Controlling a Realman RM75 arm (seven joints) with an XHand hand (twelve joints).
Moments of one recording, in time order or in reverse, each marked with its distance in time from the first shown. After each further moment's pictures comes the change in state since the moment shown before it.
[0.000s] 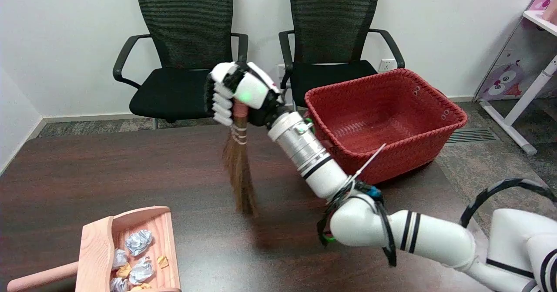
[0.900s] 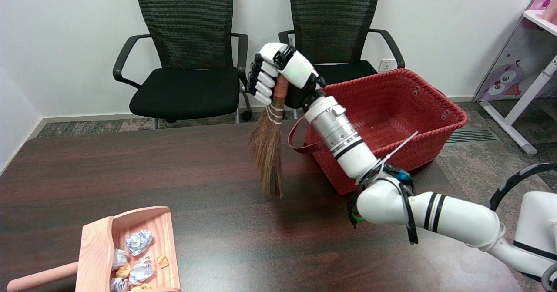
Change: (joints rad) arm 0.045 0.159 -0.001 0.065 0.040 0.079 0.222
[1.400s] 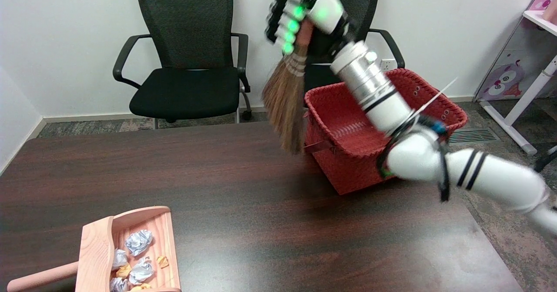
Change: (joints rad) arm 0.131 0.203 0.055 -0.139 -0.048 -0.082 0.135
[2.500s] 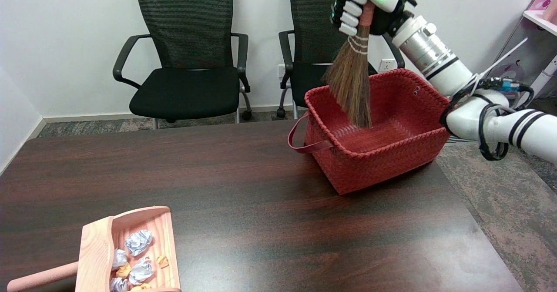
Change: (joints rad) arm 0.217 0.227 -0.132 0.411 -0.288 0.146 0.523
